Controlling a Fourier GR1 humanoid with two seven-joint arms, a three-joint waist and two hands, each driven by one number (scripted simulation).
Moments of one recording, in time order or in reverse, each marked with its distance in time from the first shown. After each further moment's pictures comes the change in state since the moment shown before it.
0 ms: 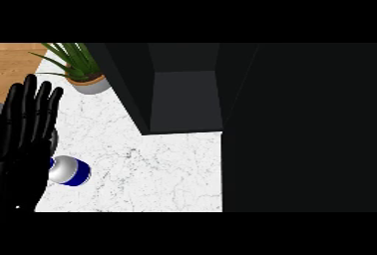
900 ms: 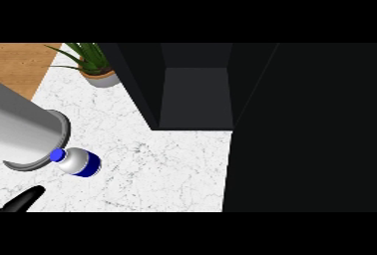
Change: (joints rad) left arm 0.244 -0.087 0.097 -0.298 -0.121 0.507 0.279; right arm 0.230 0.016 0.264 -0.315 -0.069 0.100 0.183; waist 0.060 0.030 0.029
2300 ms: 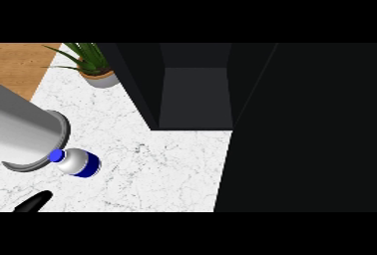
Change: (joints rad) left arm 0.105 0.126 -0.098 -0.022 -0.054 0.150 0.202; right arm -0.011 0.020 0.294 -0.075 0.133 -0.183 0.132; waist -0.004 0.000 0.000
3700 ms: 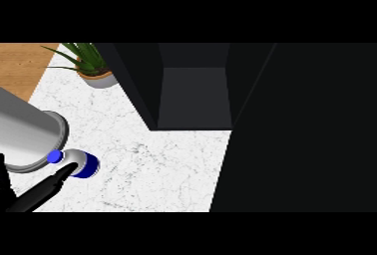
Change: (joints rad) left arm -0.070 -0.080 0.177 0.487 0.213 -0.125 -0.425; right arm -0.049 -0.107 0.081 -0.004 0.042 -0.141 0.010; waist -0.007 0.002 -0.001
